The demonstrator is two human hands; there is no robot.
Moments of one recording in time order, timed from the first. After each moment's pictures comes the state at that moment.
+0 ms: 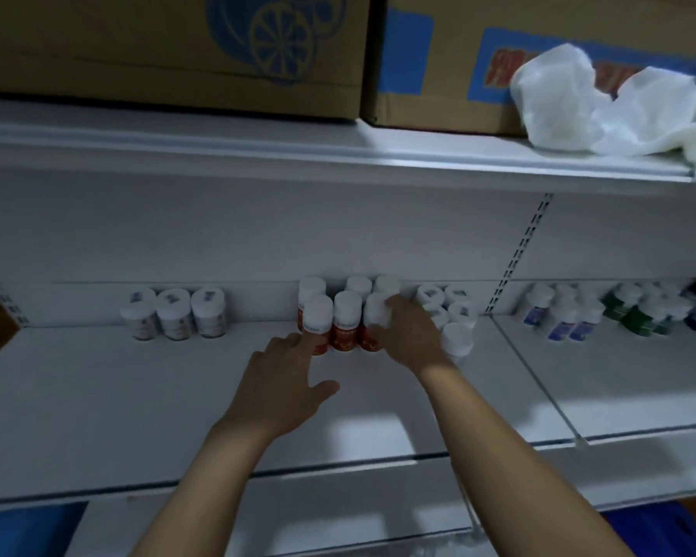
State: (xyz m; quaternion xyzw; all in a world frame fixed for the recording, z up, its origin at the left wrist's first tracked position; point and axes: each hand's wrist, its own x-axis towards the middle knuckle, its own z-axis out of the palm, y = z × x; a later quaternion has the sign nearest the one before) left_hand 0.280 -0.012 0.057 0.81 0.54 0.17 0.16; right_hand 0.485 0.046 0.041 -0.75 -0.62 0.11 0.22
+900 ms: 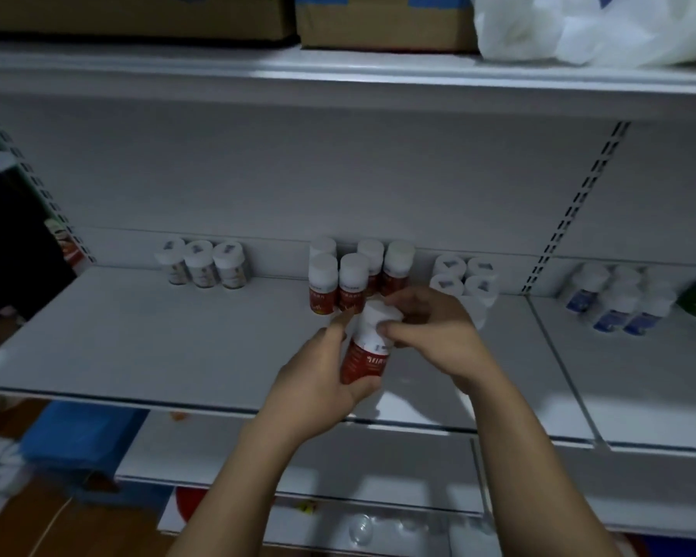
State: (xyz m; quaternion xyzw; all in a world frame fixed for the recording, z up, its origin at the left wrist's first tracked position) left_hand 0.357 -0.068 0.042 0.72 0.58 0.25 0.28; right_hand 0.533 -0.028 0.061 -0.54 -0.58 0.46 0.41
